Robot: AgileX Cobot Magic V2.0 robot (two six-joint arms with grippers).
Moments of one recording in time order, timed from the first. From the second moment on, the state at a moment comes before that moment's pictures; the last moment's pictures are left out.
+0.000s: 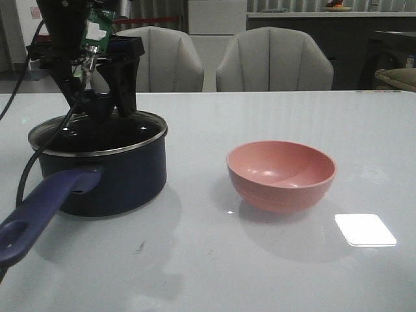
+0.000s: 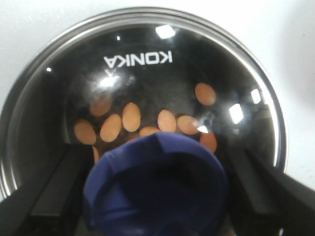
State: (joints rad) left arm -0.37 2.00 -1.81 -0.12 1.24 0.07; right arm 0.28 0.22 -0.12 0.19 0.04 -0.14
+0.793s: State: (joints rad) left arm -0.37 1.73 -1.80 -0.09 1.18 0.07; right arm 0.28 0.22 -0.12 0.19 0.04 -0.14
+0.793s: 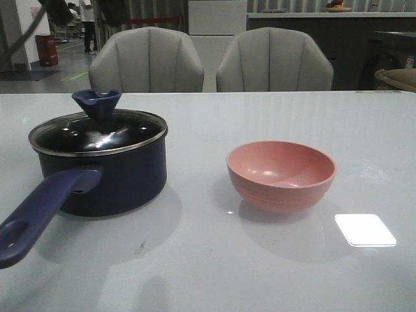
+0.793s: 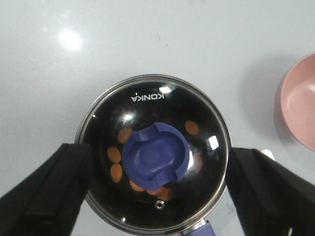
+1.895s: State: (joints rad) left arm -0.37 0.30 -0.48 -0.16 0.50 0.13; right arm 0.28 0.22 -0.12 0.19 0.04 -0.14
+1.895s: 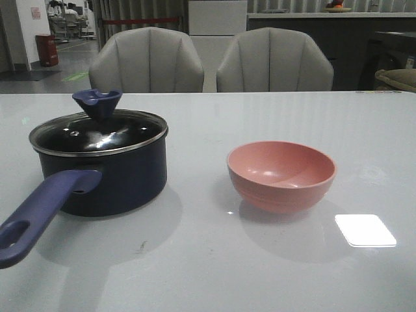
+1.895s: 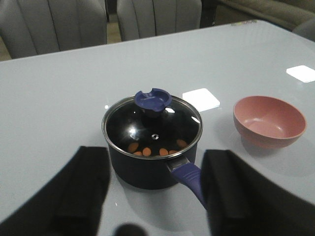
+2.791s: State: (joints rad) left arm -0.34 0.13 -0.33 -0.11 0.42 0.13; right arm 0.28 0.22 -0.12 0.19 0.04 -0.14
